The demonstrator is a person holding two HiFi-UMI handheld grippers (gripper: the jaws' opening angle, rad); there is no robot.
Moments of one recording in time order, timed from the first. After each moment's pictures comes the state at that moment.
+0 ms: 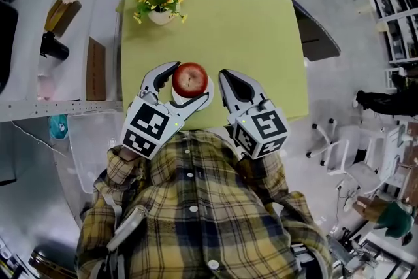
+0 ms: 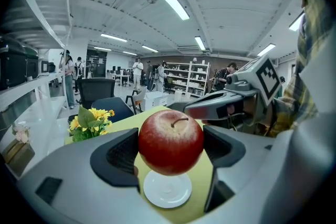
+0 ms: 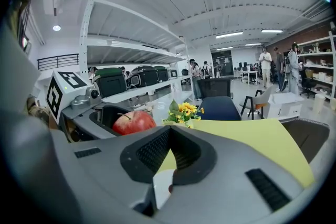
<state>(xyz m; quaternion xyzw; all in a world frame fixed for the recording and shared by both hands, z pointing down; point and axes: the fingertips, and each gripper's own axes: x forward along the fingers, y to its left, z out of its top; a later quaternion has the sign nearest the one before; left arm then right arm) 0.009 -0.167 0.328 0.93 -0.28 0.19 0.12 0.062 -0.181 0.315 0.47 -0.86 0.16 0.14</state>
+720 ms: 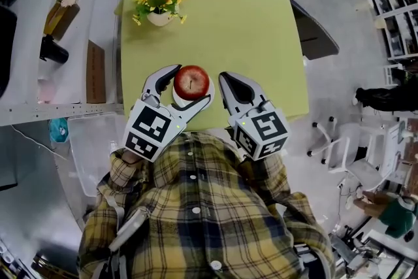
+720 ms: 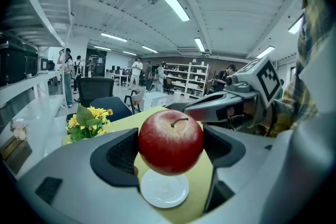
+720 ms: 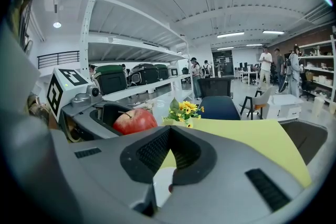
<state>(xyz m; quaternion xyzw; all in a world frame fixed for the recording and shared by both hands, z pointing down) 0.010 -0.162 0.329 0.94 -0.27 0.18 0.13 0.060 -0.175 0.318 0.47 -0.85 0.15 0.15</state>
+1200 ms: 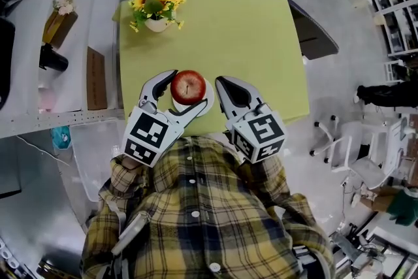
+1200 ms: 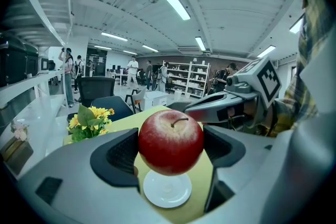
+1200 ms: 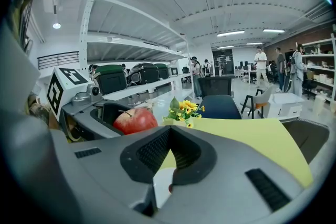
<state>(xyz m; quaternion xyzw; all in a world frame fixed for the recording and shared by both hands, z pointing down) 0.006 -0.169 0.330 0.93 -0.28 0.19 0.13 0.057 -0.181 0.321 0.47 -0.86 0.15 0.15</state>
